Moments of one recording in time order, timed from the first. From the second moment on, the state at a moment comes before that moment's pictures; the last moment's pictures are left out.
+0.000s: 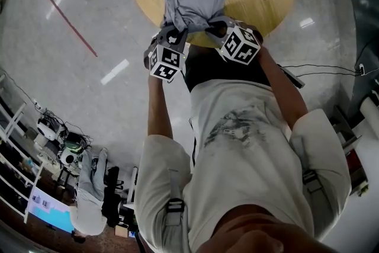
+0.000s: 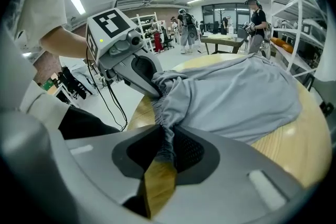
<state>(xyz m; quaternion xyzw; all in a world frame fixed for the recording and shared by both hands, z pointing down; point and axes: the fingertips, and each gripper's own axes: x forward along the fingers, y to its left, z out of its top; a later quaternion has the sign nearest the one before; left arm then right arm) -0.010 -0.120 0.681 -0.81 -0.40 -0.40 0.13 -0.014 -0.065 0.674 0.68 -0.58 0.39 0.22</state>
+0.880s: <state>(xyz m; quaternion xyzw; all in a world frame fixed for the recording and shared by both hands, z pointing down) -0.092 -0.054 0.657 -0.79 -0.44 -0.42 0.05 -0.085 0.000 0.655 0.65 -0.59 0.42 0.23</state>
